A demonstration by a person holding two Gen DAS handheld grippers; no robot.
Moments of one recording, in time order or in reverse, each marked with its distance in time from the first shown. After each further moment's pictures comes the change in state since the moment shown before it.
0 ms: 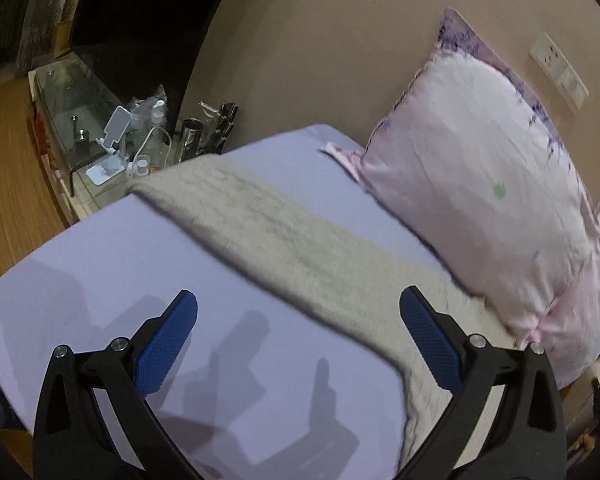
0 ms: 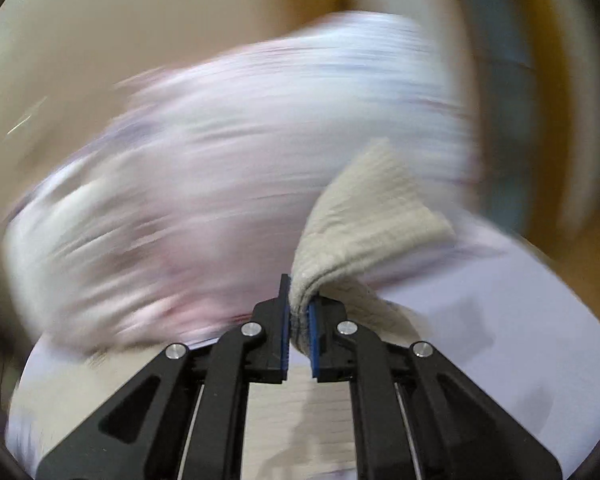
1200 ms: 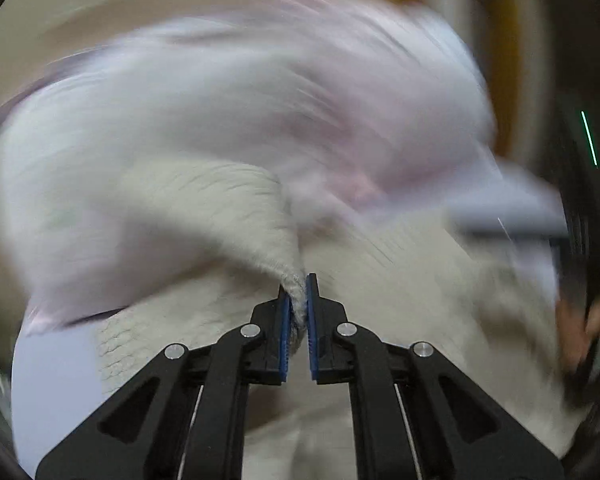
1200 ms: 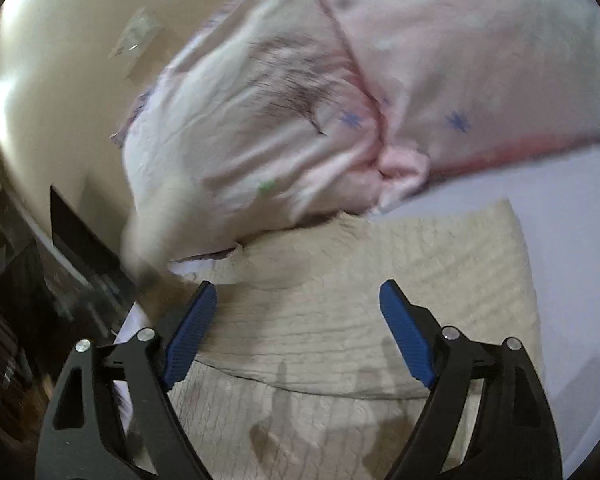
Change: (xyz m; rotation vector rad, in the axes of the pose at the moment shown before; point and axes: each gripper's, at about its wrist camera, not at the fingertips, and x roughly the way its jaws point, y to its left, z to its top) left arm 0.016 -0.349 -0.180 1.179 0.111 -0.403; right arm 0.045 0.037 -0.082 0.178 0.308 0.387
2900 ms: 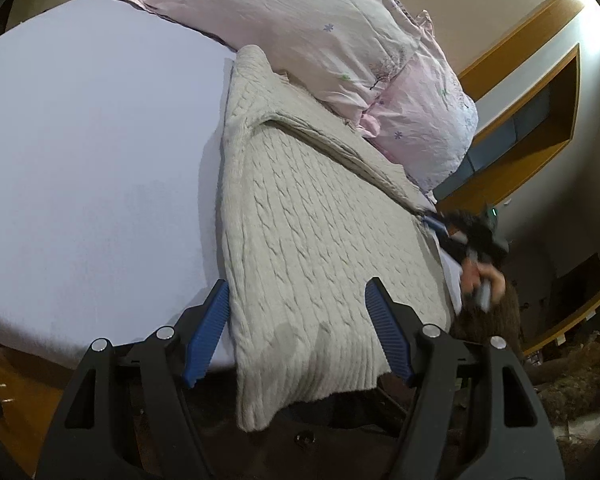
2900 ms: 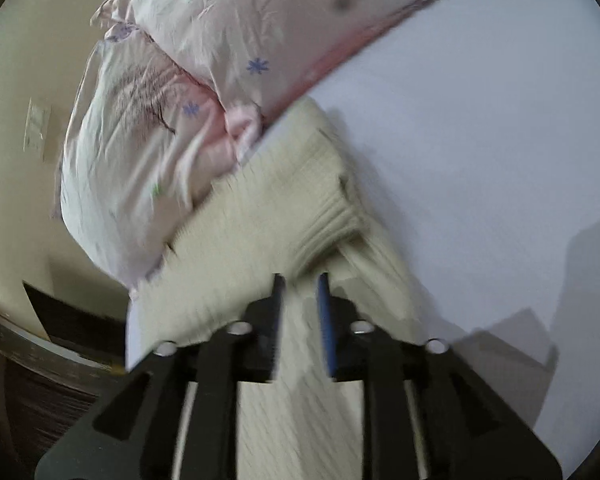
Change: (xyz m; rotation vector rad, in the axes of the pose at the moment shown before) left arm -0.169 0.075 -0.275 -0.839 0.011 -0.353; right arm -0.043 -0.069 -0.071 0.378 0.026 -0.155
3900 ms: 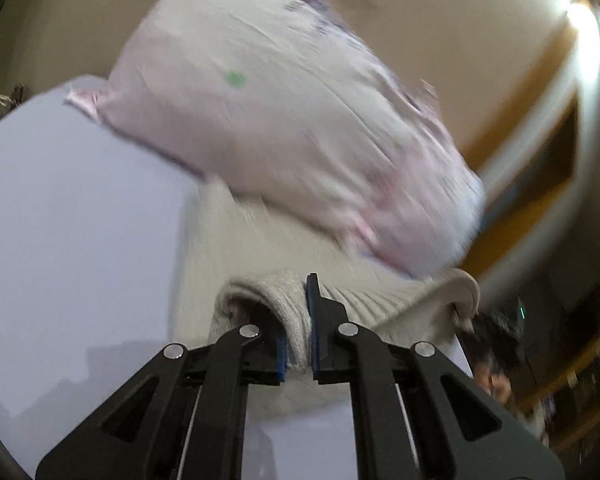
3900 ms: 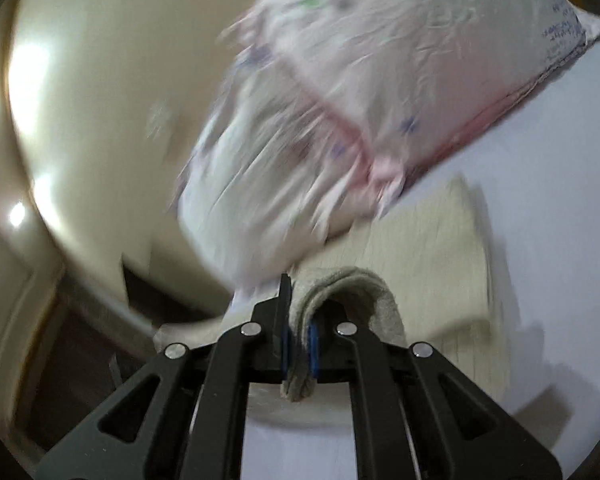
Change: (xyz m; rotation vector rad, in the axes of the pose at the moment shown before) left arm 0.043 -0.029 0.173 -0.007 -0.242 0.048; right arm -0.011 0.034 0.070 -0.129 -0.074 0.435
